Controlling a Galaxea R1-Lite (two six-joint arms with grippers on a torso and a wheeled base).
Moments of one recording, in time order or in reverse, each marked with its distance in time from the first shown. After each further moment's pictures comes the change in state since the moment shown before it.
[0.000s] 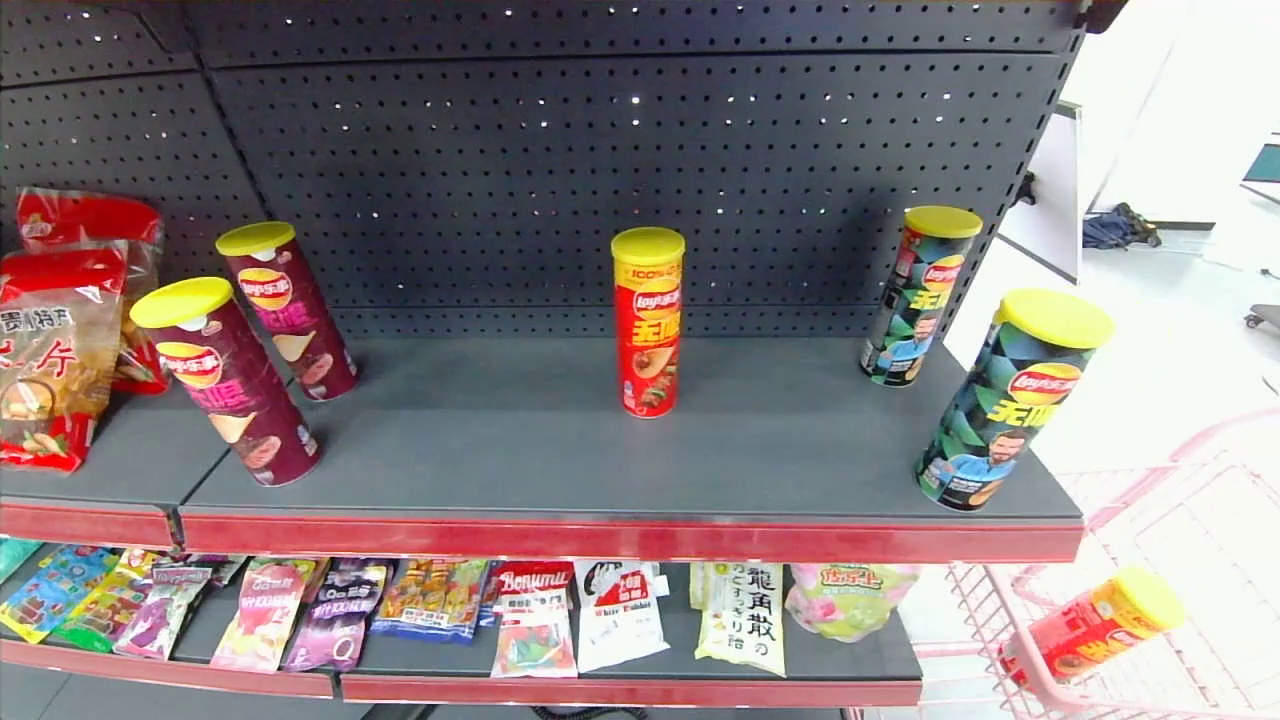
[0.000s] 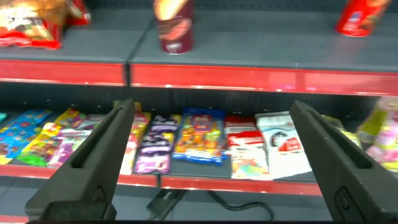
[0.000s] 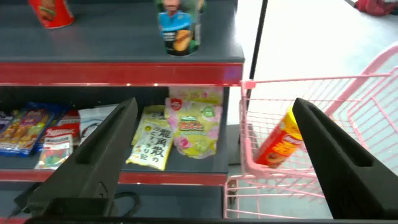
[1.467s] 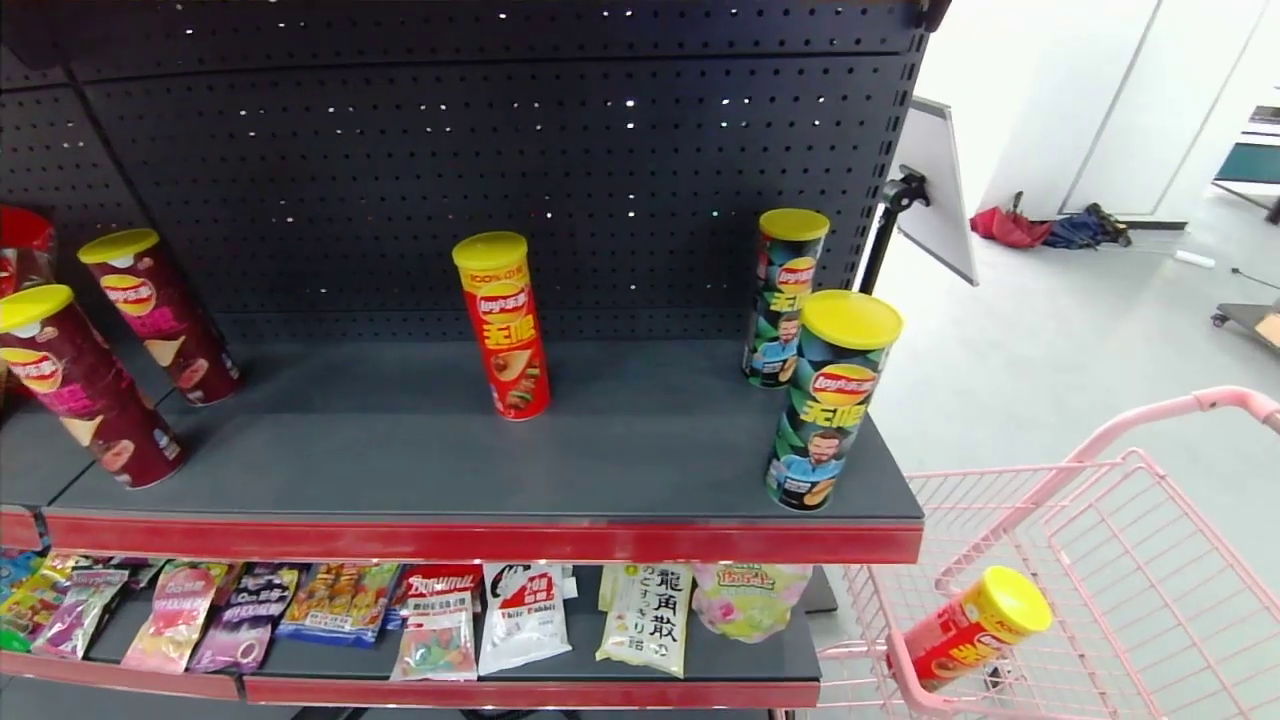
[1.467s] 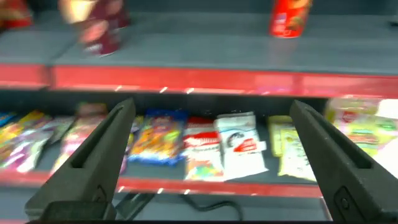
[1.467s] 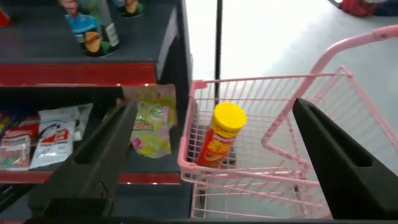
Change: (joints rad) left arm 0.000 0.000 0.000 0.000 0.000 -0.001; right arm 0.000 0.000 0.000 0.000 0.001 -0.001
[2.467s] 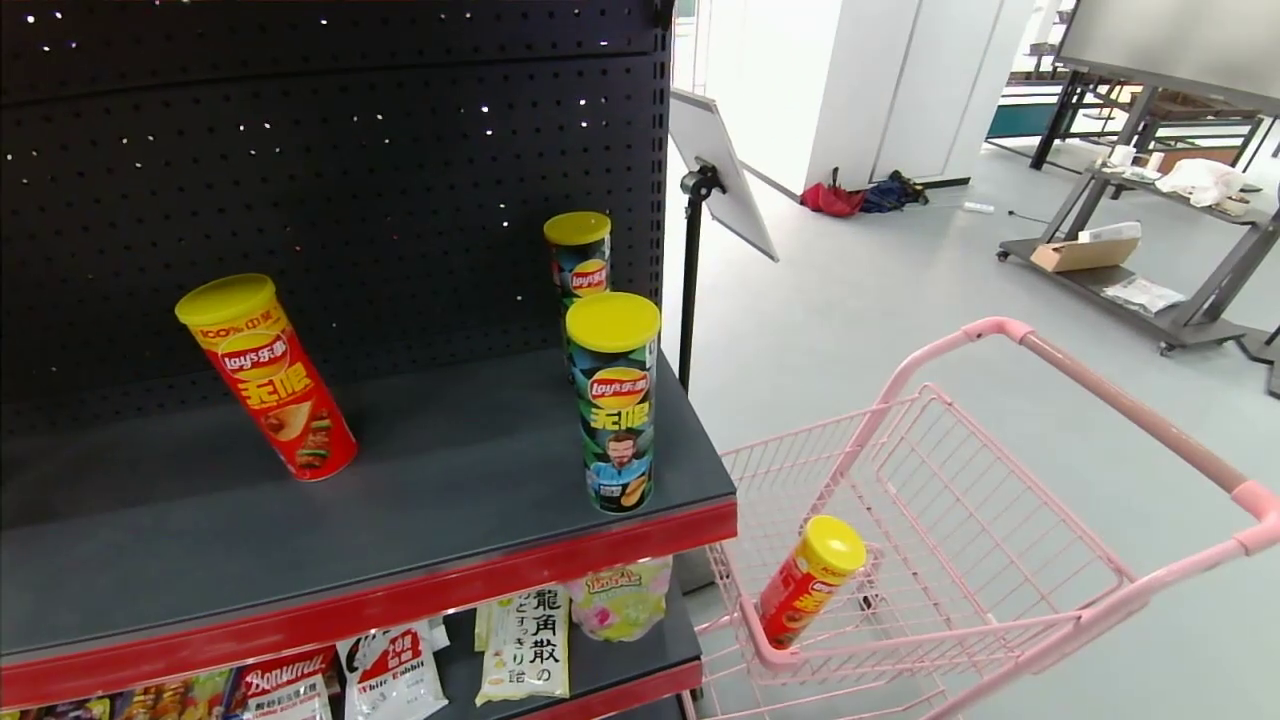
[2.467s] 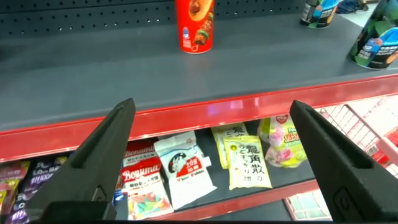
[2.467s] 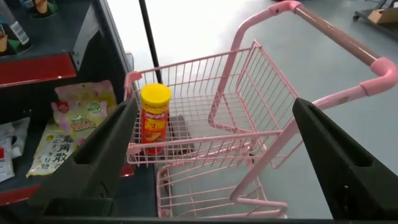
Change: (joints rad) left arm 0.000 0.000 0.000 0.000 0.000 0.000; right arm 0.002 0.008 0.000 0.001 -0.001 0.003
